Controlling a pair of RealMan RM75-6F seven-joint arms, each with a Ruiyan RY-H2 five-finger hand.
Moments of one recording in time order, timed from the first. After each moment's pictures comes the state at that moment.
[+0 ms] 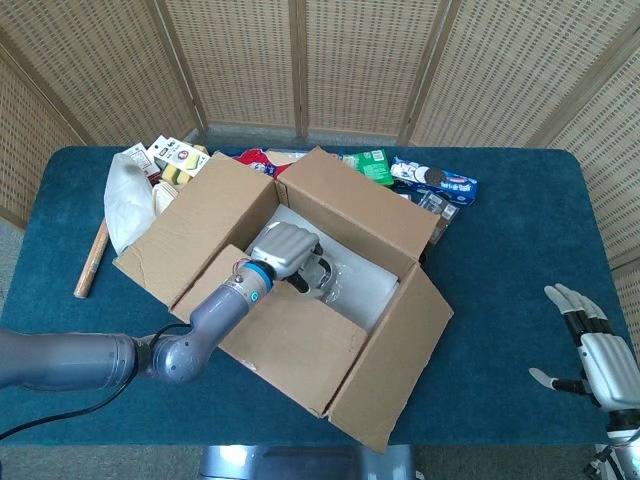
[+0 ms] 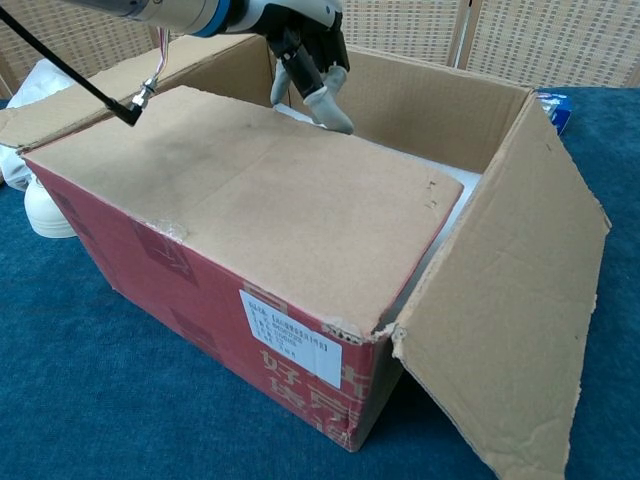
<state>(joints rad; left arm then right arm) -1.41 -1.32 -0.18 -1.72 0.29 0.75 0.56 0.09 -0.95 0.02 -1.74 -1.55 1.42 0.27</state>
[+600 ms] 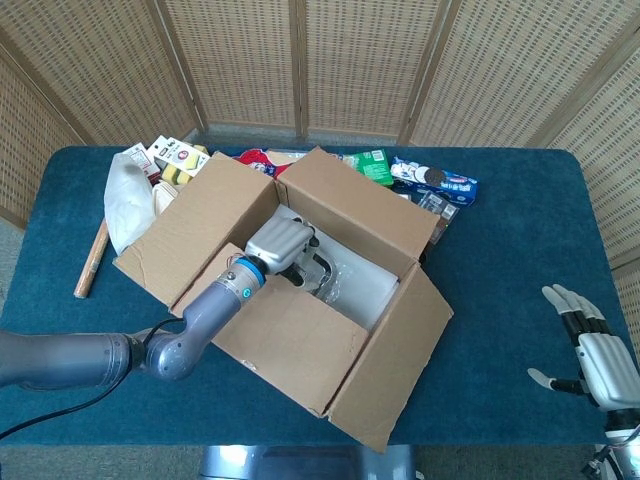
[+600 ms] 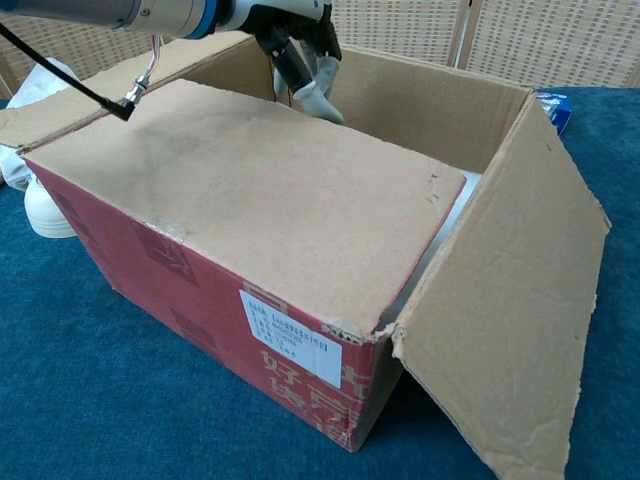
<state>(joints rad) -1.35 -1.34 -0.16 -1.67 0.46 0.78 0.48 0.10 -0.95 0.02 -1.74 -1.55 1.41 0.26</state>
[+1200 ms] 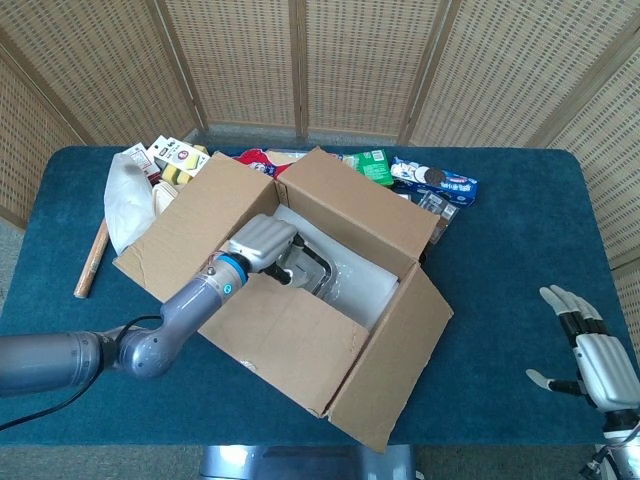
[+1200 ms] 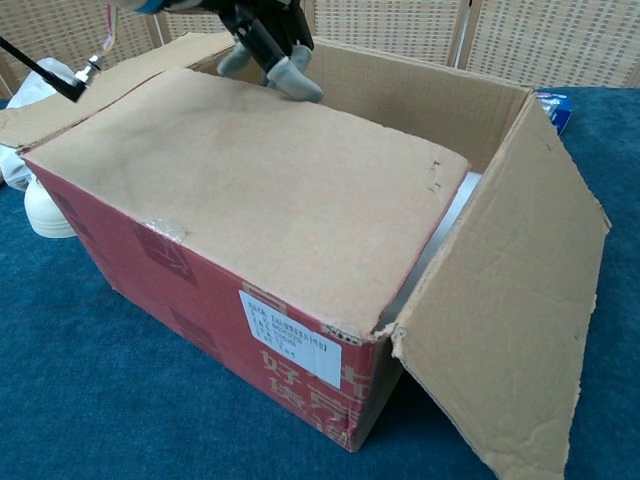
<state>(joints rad) -1.34 -1.19 -0.15 -1.76 0.42 0.70 0.41 0.09 -0.96 0.01 -1.74 -1.56 1.42 0.25</state>
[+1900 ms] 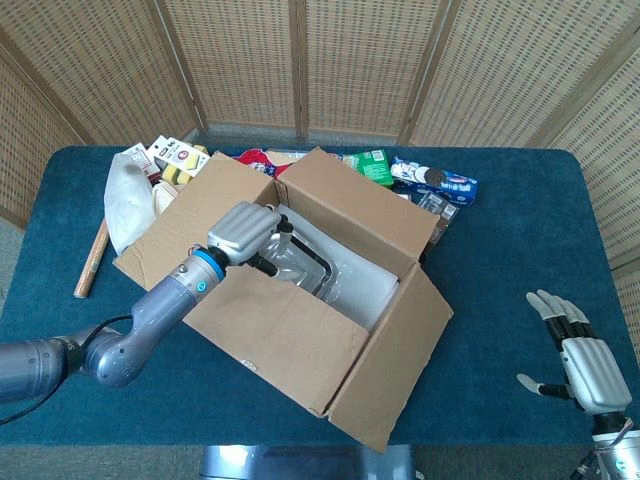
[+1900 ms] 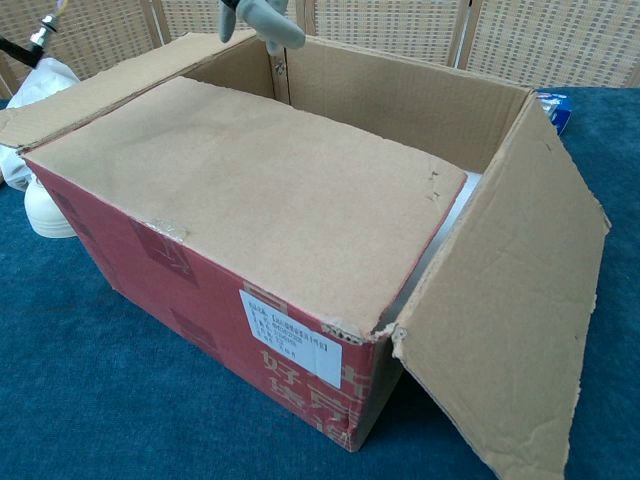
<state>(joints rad) -1.23 -1.13 -0.19 -1.80 0.65 0.76 0.28 0.10 -0.98 0.00 -1.75 -1.57 1.41 0.19</state>
